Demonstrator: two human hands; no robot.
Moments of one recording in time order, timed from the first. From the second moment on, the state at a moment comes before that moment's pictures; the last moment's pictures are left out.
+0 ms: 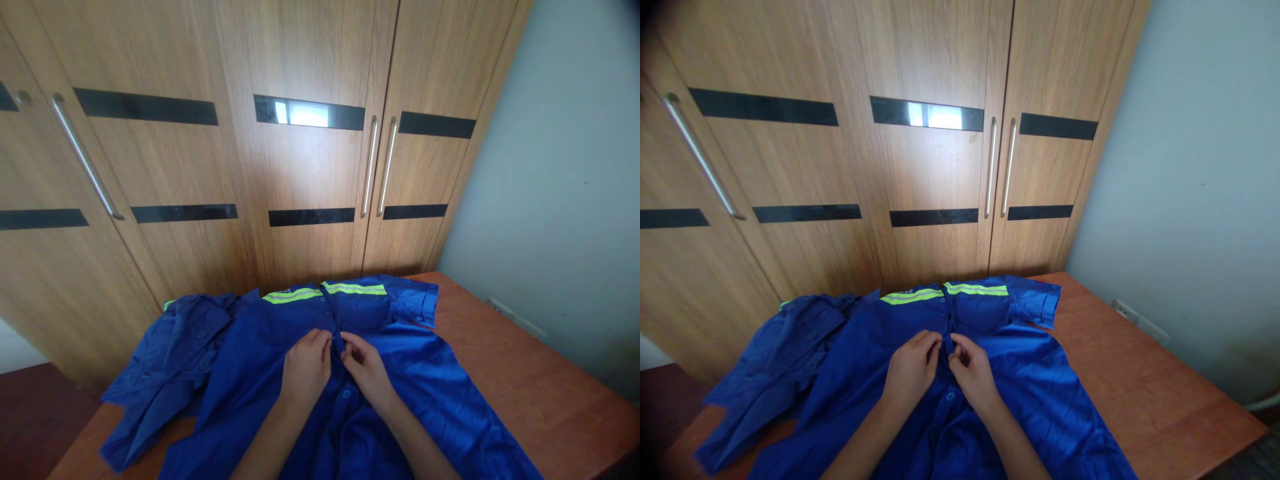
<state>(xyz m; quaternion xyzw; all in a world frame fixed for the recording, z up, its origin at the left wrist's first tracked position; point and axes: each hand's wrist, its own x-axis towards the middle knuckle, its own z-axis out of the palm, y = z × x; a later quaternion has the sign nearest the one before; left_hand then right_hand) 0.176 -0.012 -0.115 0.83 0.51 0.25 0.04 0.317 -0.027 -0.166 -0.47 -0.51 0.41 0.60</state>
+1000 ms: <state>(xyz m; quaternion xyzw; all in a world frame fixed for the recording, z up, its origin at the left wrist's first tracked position) 0.181 -0.007 -0.120 0.79 0.49 0.32 0.19 0.323 -0.031 -0.166 -0.57 -0.61 0.17 0.53</state>
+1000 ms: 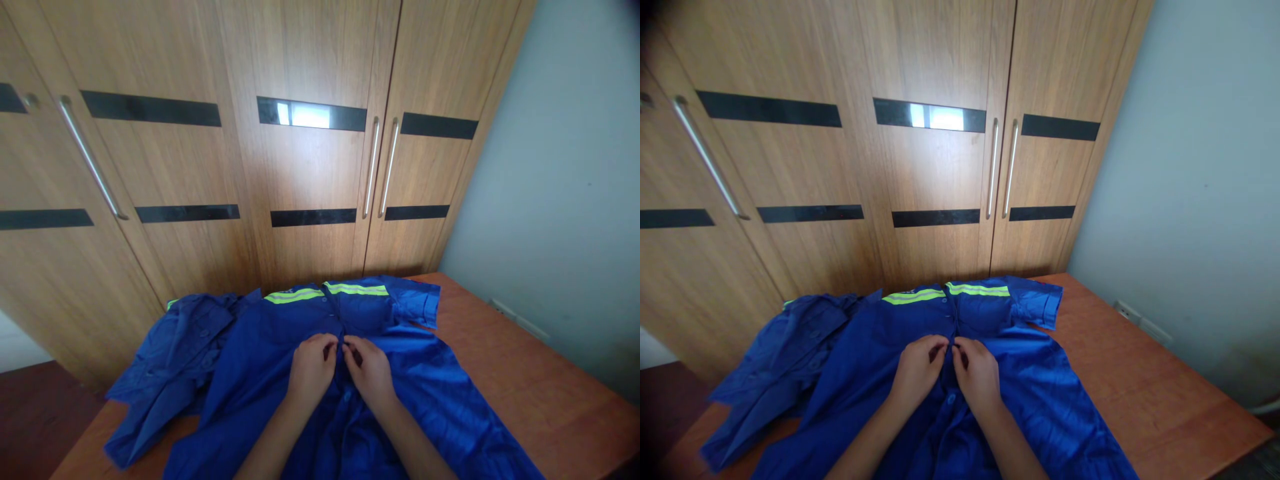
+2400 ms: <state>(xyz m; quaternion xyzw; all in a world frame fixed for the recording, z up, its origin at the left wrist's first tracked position) 0.180 -0.006 -0.128 0.79 0.50 0.28 0.21 0.333 -0.026 -0.166 -0.57 -0.58 0.37 0.43</state>
